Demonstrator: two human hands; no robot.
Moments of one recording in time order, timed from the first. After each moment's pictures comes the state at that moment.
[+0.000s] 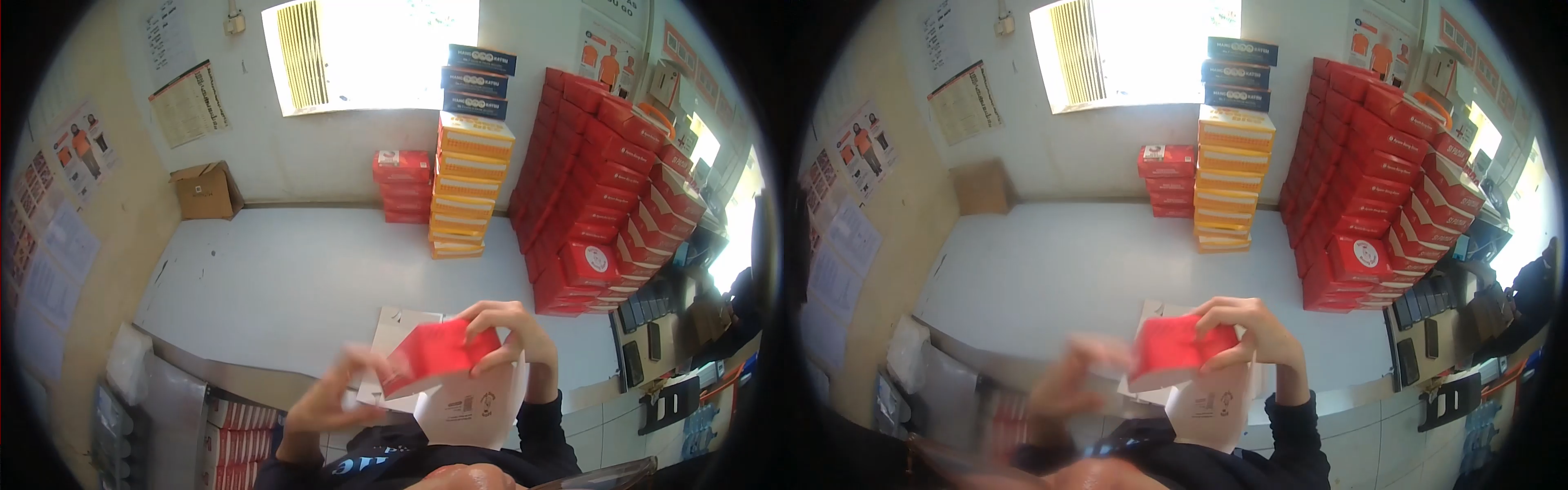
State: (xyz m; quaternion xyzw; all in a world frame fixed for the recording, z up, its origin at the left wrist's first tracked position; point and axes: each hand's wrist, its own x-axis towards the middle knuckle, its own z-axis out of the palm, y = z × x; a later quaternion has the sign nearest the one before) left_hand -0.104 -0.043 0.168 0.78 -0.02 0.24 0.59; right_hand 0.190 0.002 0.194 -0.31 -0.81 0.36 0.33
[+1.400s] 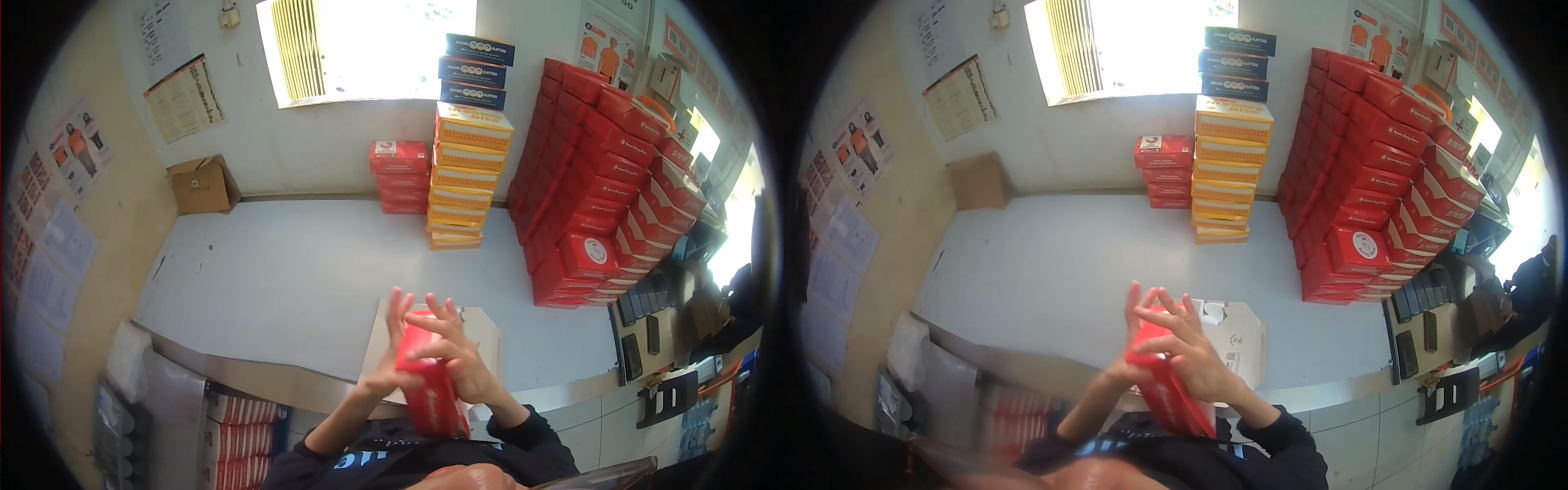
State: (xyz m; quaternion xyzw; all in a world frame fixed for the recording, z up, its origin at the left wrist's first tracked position) left_hand -0.023 -0.018 0.095 0.56 0.21 0.52 0.61; right_hand 0.136 -0.030 0.149 -0.20 -0.83 0.27 0.45
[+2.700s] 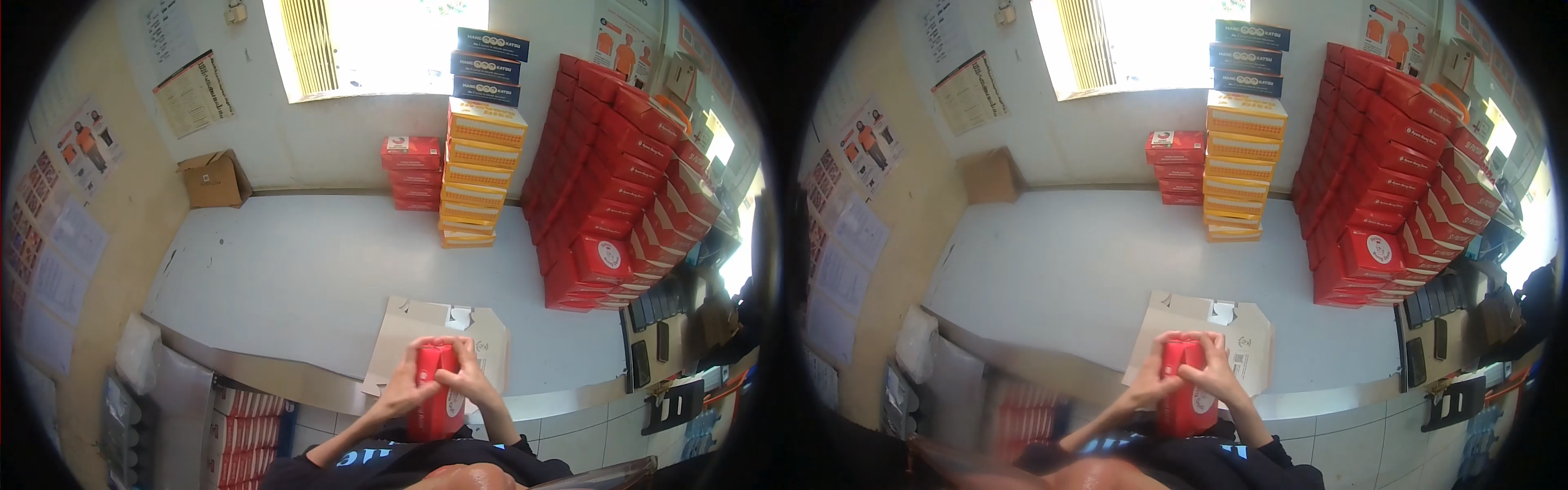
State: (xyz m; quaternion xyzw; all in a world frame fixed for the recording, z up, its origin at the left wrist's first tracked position) left_hand -0.027 -0.053 0.048 0.61 0.42 0.37 0.56; right_hand 0.146 -0.044 0.041 -0.49 -0.59 0.52 0.36
